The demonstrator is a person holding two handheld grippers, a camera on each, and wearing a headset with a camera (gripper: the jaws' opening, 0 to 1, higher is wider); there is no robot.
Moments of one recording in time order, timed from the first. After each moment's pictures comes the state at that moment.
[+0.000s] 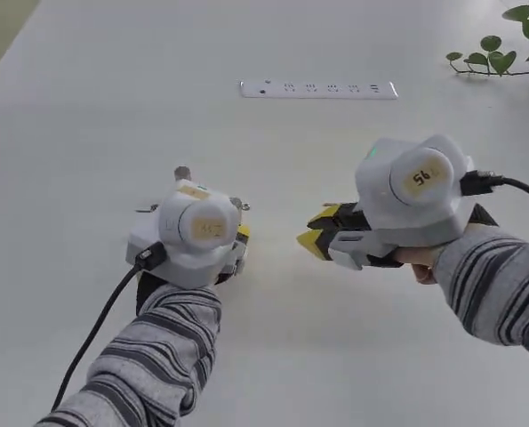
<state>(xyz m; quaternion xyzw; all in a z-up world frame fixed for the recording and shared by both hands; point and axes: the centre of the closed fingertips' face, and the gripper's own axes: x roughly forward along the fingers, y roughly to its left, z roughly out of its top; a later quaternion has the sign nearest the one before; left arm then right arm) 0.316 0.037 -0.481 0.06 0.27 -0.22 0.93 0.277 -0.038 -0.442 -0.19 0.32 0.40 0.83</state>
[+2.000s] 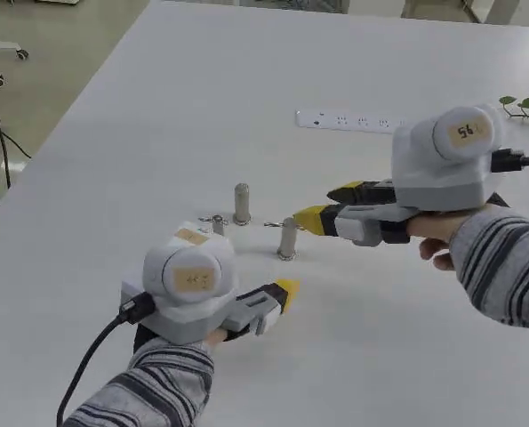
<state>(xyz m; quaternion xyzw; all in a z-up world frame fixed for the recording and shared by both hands) 0.247 0.076 -0.443 0.00 0.25 -0.23 0.94 0.302 0.026 -0.387 -0.07 0.28 0.42 0.86</state>
